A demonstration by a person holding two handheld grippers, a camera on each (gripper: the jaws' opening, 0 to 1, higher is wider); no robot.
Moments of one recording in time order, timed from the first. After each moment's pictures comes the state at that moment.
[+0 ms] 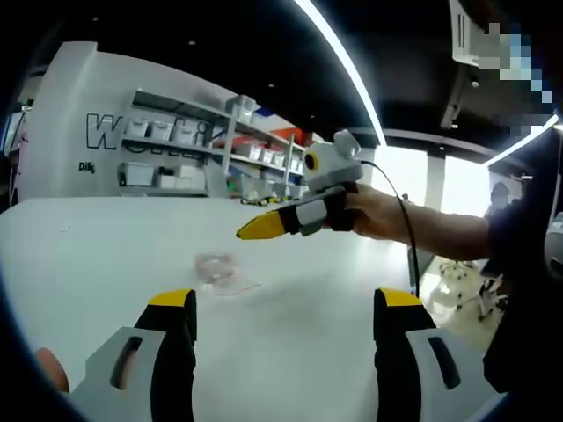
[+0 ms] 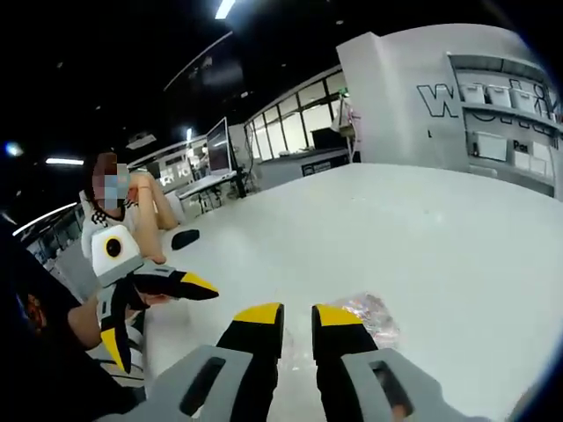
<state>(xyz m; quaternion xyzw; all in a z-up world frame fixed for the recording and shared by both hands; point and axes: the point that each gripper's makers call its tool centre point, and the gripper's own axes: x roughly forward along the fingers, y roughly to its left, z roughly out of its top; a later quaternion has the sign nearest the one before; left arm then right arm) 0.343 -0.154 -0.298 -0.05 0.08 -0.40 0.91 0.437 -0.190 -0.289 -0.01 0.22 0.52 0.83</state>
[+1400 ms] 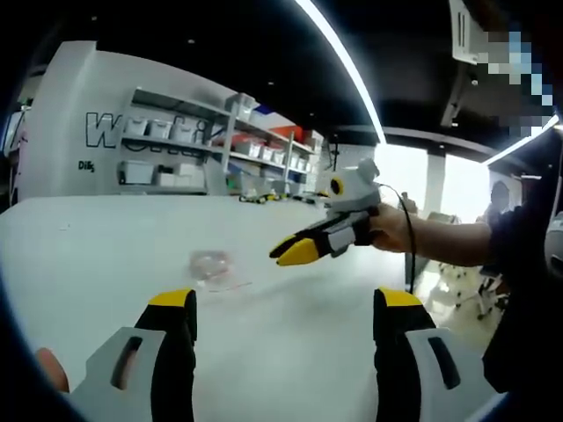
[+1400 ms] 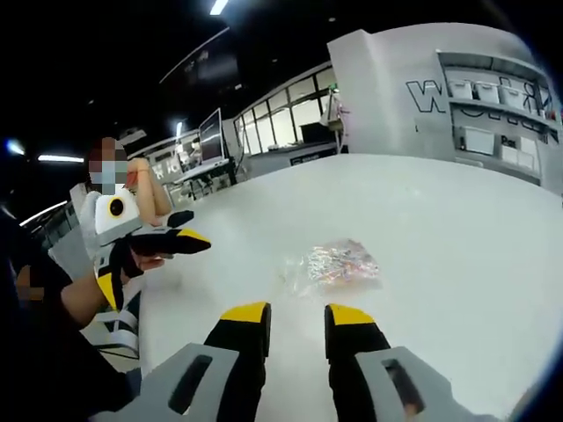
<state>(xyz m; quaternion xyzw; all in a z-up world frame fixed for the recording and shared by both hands) 0.336 -0.158 -0.298 -0.05 0.09 -0.40 0.91 0.410 -0.244 -0.320 -0.02 0.23 0.49 0.84</state>
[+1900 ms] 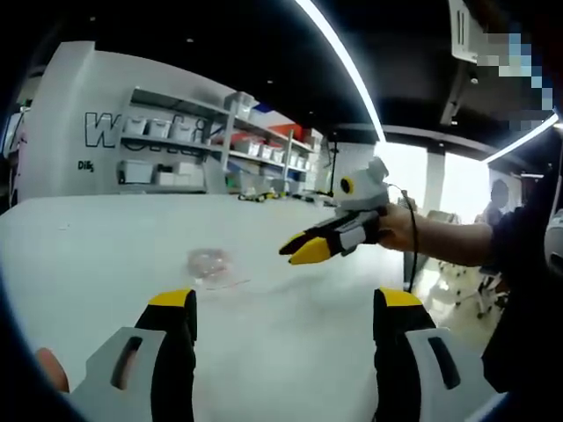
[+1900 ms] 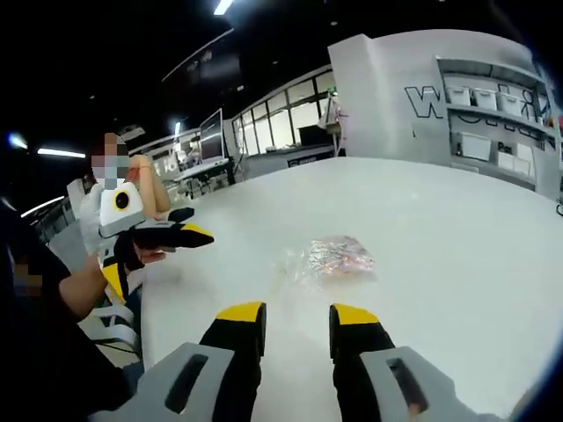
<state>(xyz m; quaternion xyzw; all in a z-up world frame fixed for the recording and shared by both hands) 0.332 -0.159 -0.298 -0.04 0.09 -0.40 0.91 0.398 -0.256 -0.320 -0.03 0.22 0.49 0.85</state>
